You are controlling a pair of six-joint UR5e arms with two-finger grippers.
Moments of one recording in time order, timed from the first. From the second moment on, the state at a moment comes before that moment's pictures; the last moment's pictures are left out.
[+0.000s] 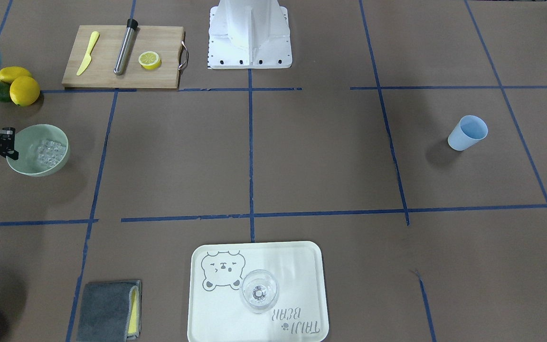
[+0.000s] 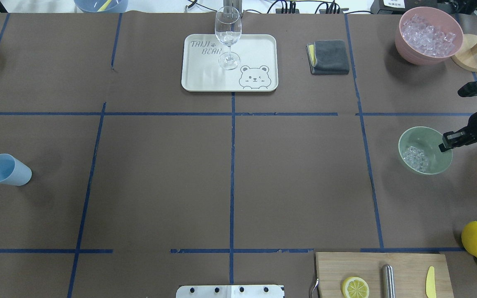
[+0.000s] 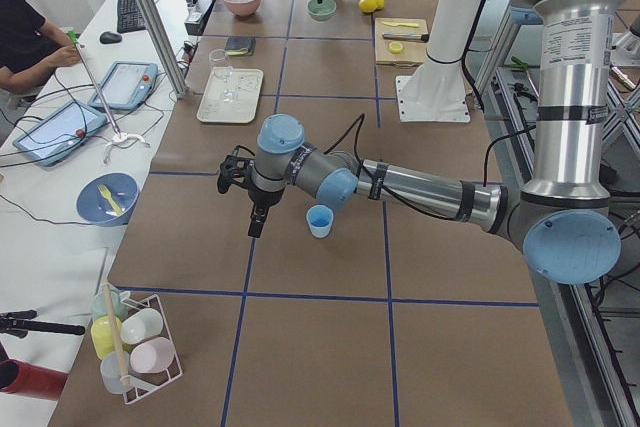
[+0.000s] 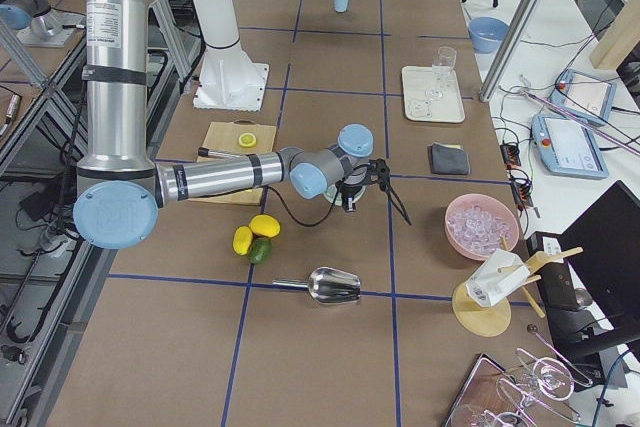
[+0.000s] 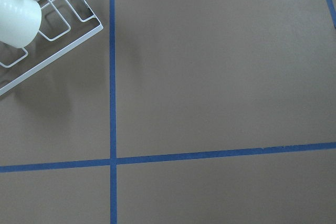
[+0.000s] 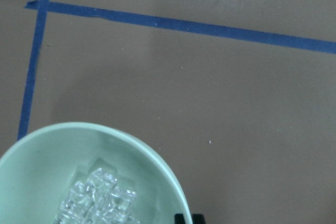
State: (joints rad) left arm -1.38 -1.54 -1.79 -1.94 -2.22 -0.43; right arm 1.06 -1.62 1.73 -1.18 2.30 0.55
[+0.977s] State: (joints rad) left arm -1.38 -1.54 -1.80 -1.94 -2.22 -0.43; right arm 0.99 -1.58 1.68 -1.18 2.31 0.55
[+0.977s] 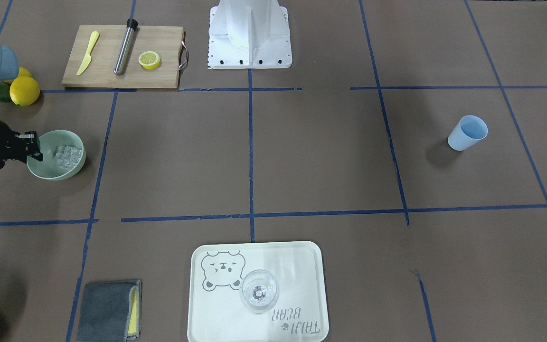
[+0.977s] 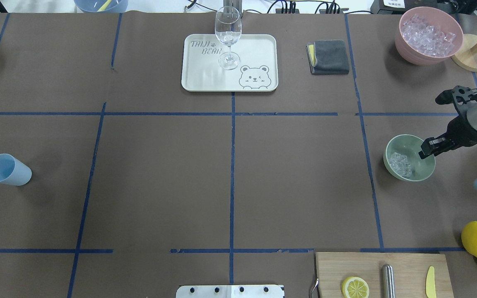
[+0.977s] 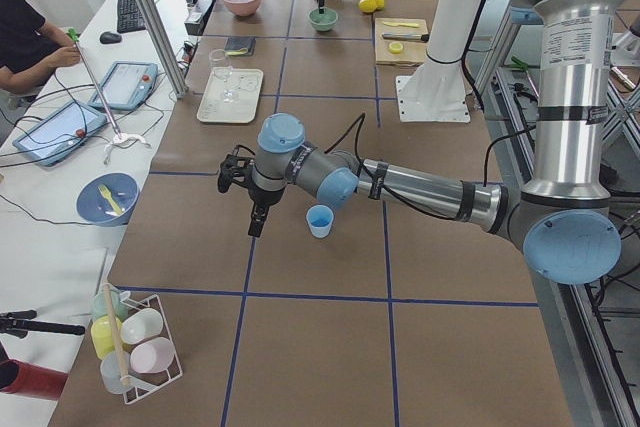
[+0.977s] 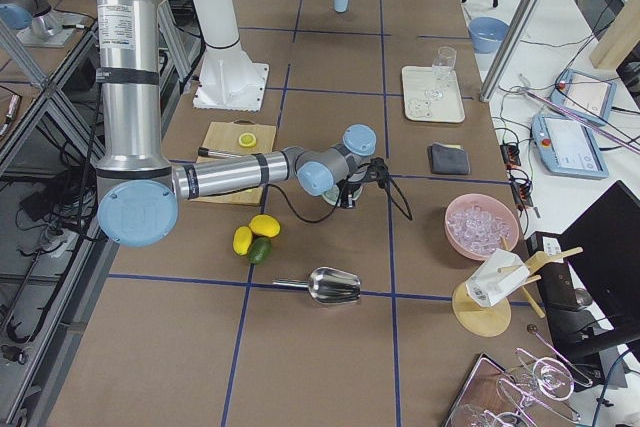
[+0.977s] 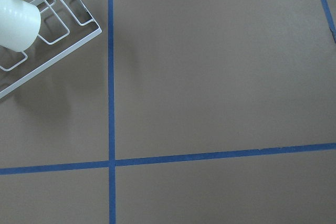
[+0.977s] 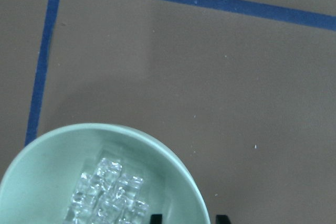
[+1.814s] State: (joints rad) left arm -1.38 -1.50 -1.85 -1.93 -2.28 -0.40; right arm 1.25 -1.57 1.68 -1.35 2.35 0.29
